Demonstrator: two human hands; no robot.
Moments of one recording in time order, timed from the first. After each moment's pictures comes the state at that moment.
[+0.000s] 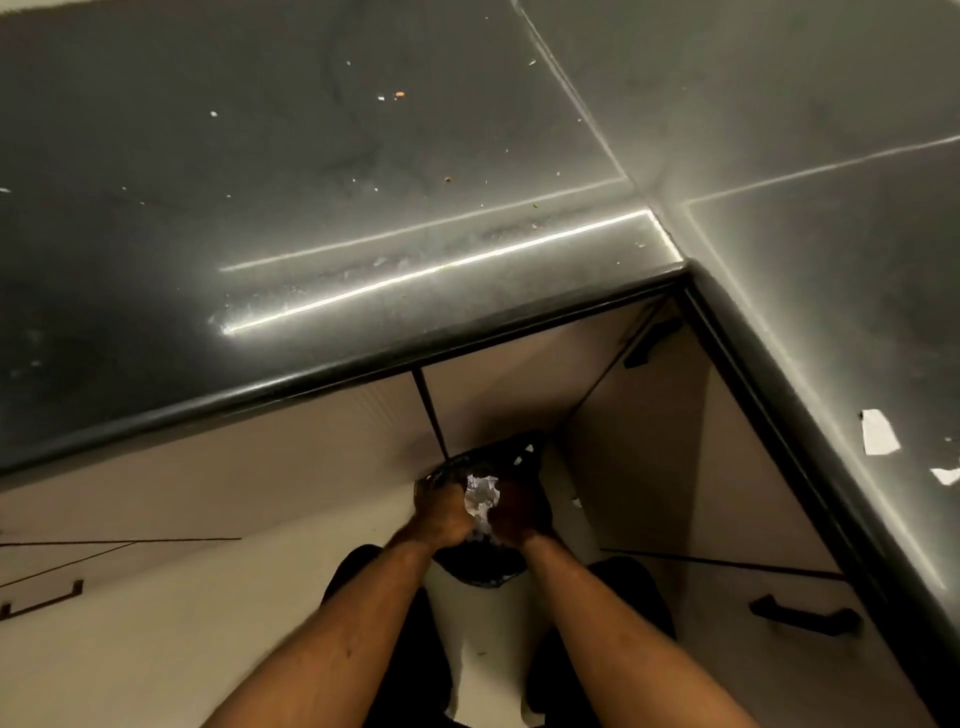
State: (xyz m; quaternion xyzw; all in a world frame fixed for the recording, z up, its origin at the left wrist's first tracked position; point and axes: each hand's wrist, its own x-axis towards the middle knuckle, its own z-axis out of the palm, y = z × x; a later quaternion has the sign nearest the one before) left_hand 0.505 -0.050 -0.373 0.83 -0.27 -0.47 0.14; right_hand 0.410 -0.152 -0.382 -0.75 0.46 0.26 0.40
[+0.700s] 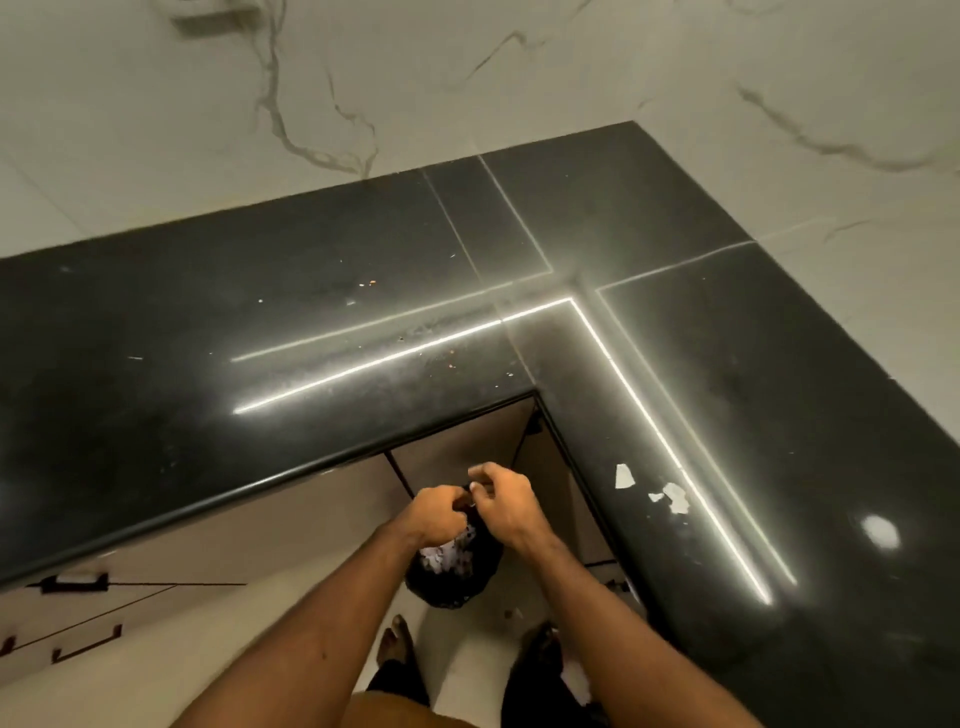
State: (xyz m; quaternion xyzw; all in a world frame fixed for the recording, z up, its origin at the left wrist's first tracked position) left_hand 0.479 -0.097 -0.096 0.81 -0.36 -0.45 0.09; right_hand 0.364 -0.198 -0.101 -0.78 0.41 0.04 0.47
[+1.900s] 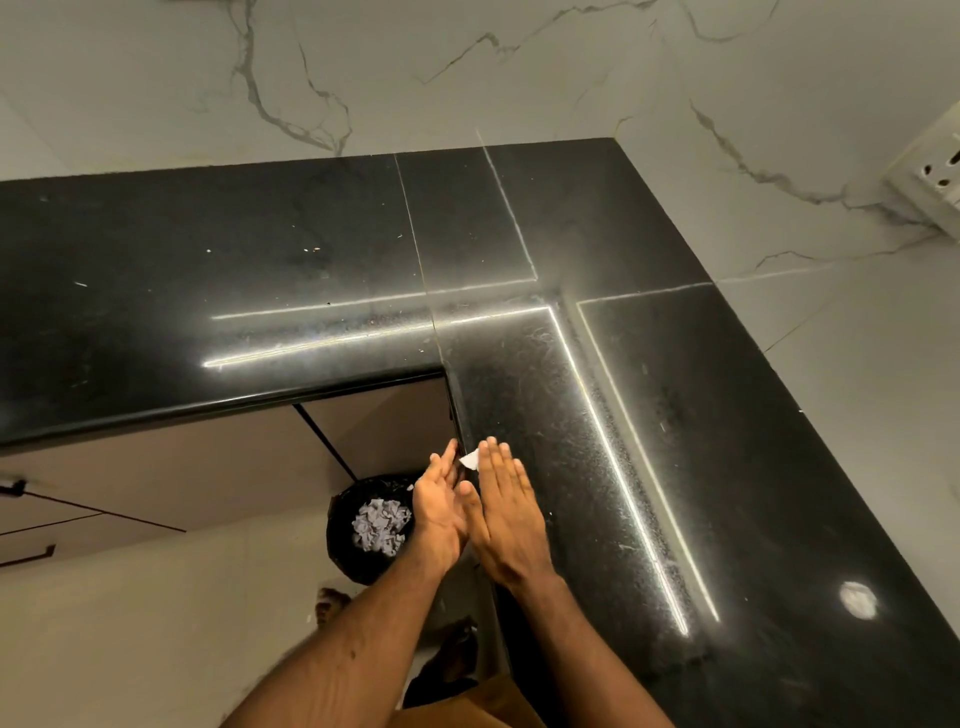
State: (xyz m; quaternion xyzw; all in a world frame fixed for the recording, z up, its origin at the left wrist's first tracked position) left_hand 0.282 -0.222 -0.075 0.40 0.26 -0.43 0.77; right_hand 0.185 -0.281 -0.078 -0.93 0.25 0.00 0.26
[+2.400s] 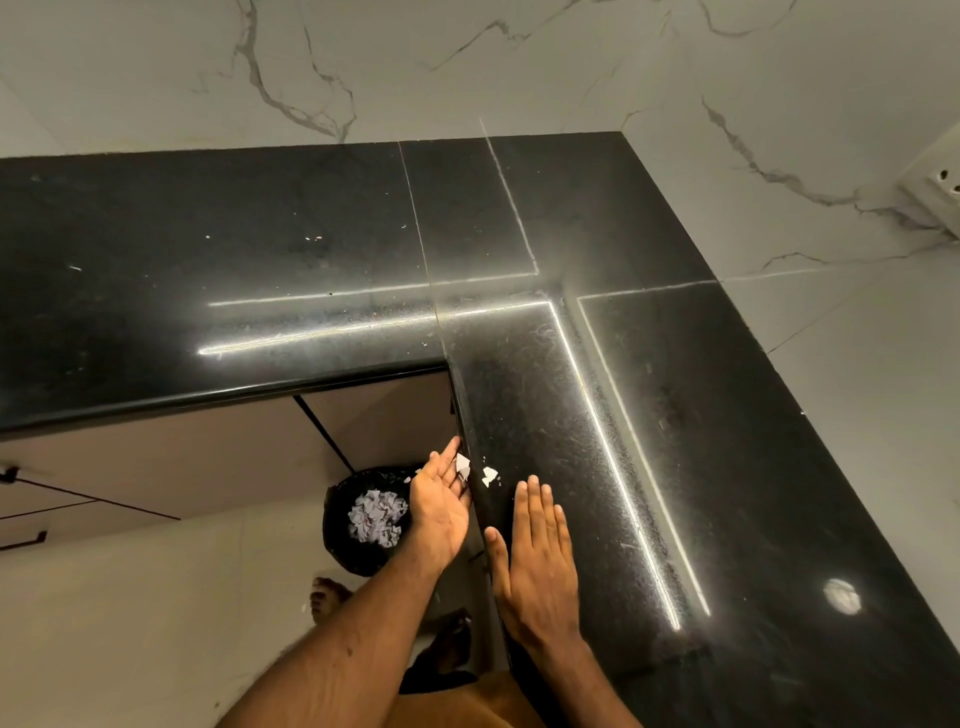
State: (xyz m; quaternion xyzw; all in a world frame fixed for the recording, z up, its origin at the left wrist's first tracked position) left_hand 0.285 -0.219 -0.097 0.41 0.23 -0.43 0.77; right_hand 0.123 -0.257 -0.079 -0.93 0.33 0.00 0.17
